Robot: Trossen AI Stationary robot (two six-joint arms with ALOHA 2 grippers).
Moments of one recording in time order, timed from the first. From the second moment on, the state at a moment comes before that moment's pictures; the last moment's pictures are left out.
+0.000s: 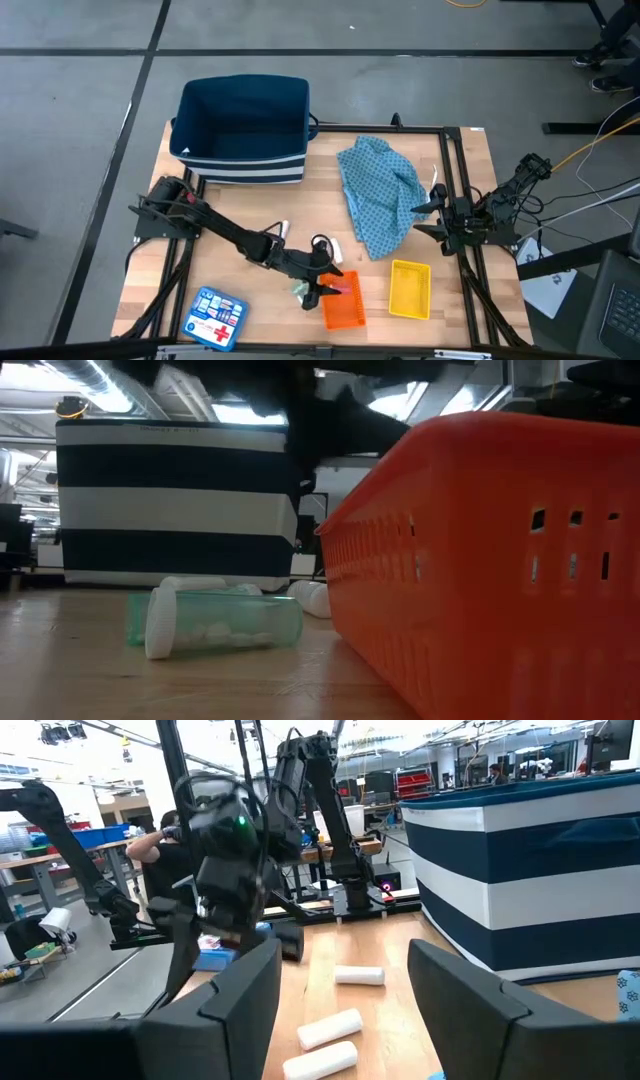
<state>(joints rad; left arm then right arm) -0.40 1.80 1.07 0.38 -0.14 -0.39 0.72 0.07 0.09 0.09 0.66 0.10</state>
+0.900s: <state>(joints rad) -0.57 1.79 1.07 -0.28 -0.44 -1.04 0.72 0.07 0.09 0.08 0.66 0.10</state>
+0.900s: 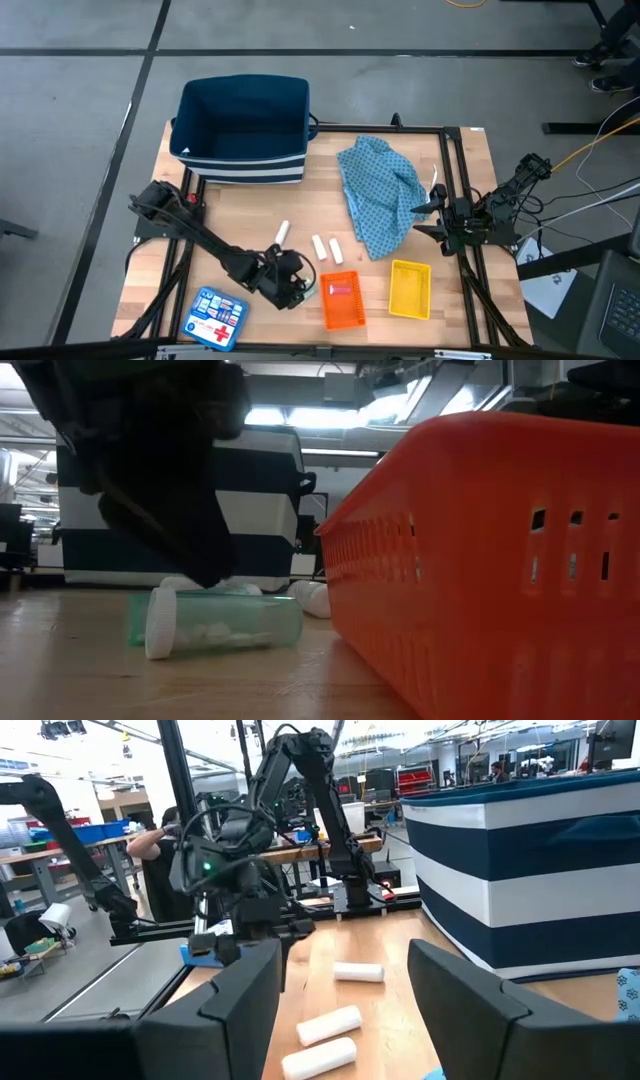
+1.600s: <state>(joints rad) -0.55 1.88 1.08 -0.22 -0.36 -1.08 0.72 0.07 0.09 0.07 0.67 0.12</state>
